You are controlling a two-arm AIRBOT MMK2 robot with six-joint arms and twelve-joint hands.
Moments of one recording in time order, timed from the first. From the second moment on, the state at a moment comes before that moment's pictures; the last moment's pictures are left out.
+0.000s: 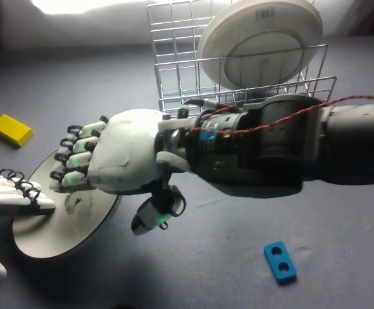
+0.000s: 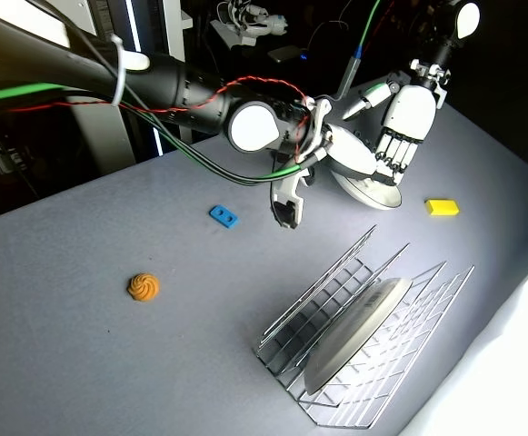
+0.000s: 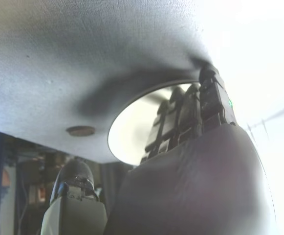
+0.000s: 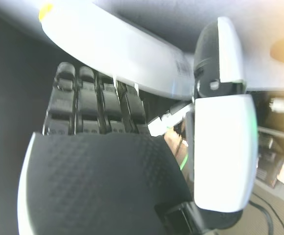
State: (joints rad) left arm 1.15 -0.86 1.42 1.23 -0.82 -0.36; right arm -0.45 -1.60 1.26 -0.43 0.06 -0.92
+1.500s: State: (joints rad) left arm 1.12 -0.86 1.42 1.27 -0.81 -0.37; right arm -0.48 -1.68 1.36 -0.44 0.25 -0.98
